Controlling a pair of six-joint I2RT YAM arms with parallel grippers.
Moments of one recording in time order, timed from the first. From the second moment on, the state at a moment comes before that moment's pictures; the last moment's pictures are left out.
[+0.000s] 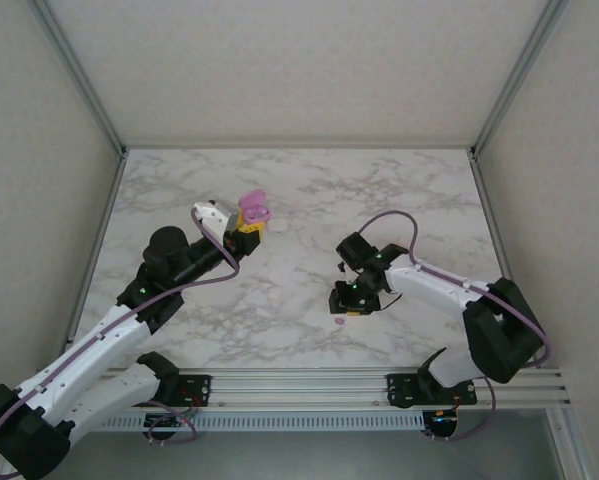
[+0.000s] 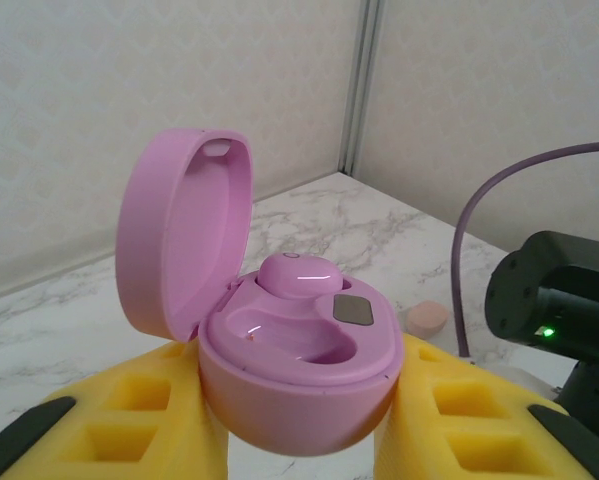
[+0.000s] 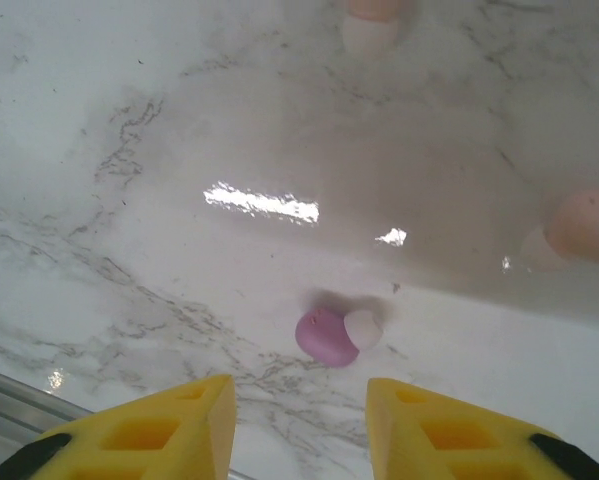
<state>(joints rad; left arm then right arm) -0.59 0.86 0.68 0.12 0.20 -0.06 0.70 1.46 0.87 -0.80 -0.30 0.57</state>
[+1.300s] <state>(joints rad) -0.59 0.83 0.68 0.12 0.20 -0.06 0.73 1.63 0.93 -0.86 -0.30 0.36</state>
